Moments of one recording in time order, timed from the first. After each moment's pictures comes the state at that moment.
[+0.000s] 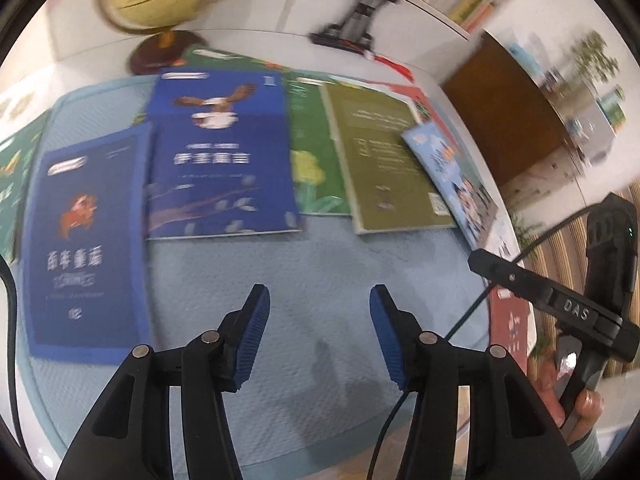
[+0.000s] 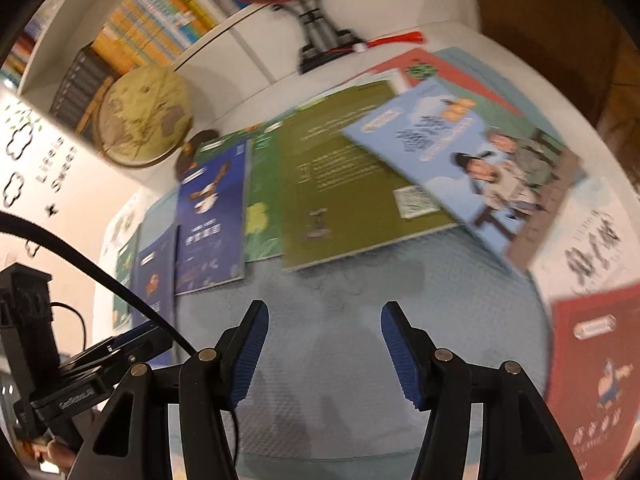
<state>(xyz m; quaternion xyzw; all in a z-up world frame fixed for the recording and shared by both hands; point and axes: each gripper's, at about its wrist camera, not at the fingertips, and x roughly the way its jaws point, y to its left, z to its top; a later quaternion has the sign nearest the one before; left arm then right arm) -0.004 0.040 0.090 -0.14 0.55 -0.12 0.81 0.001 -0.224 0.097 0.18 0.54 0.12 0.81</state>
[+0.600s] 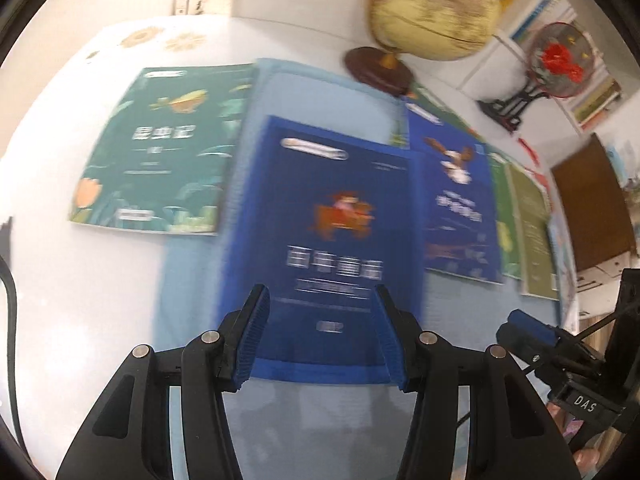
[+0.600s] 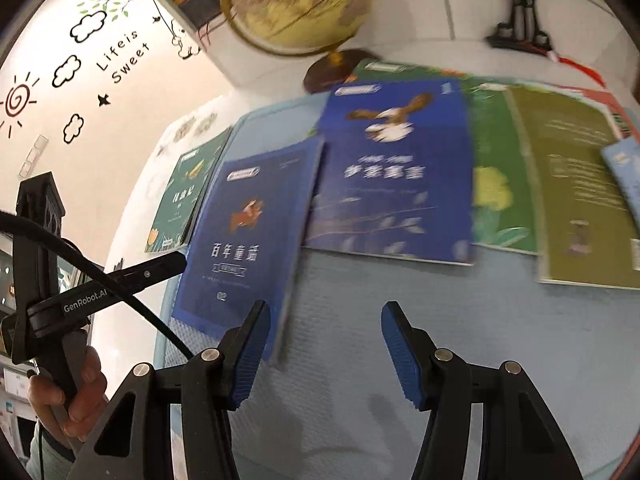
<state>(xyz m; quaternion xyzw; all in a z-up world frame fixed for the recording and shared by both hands) -0.026 0.242 0.056 -0.20 0.54 0.05 0.82 0.009 -0.010 0.067 0.07 0.55 0.26 0.79</state>
